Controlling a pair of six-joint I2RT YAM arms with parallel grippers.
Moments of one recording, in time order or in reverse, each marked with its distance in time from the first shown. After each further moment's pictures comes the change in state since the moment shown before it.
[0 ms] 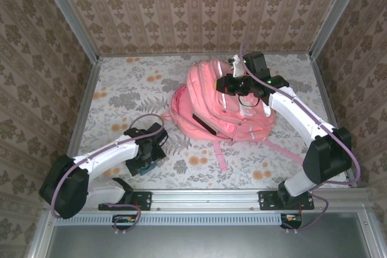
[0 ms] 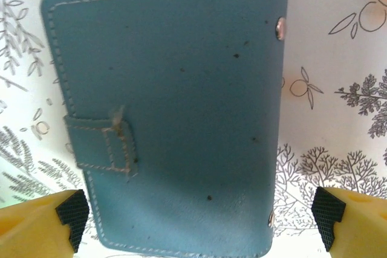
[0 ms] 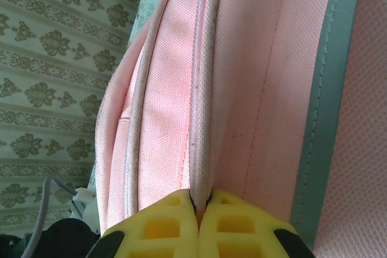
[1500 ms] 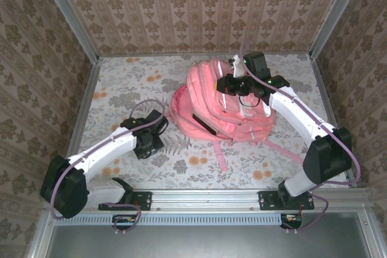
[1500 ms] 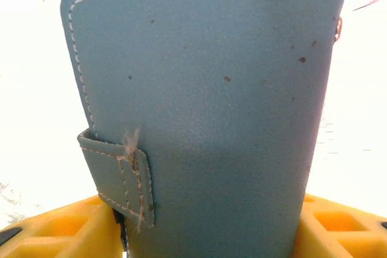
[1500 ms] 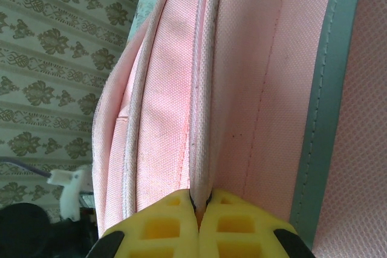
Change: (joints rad) left arm 0.033 0.003 0.213 -0.025 -0.064 0.155; right arm -0.009 -0.005 0.002 -0.014 0.000 -0.013
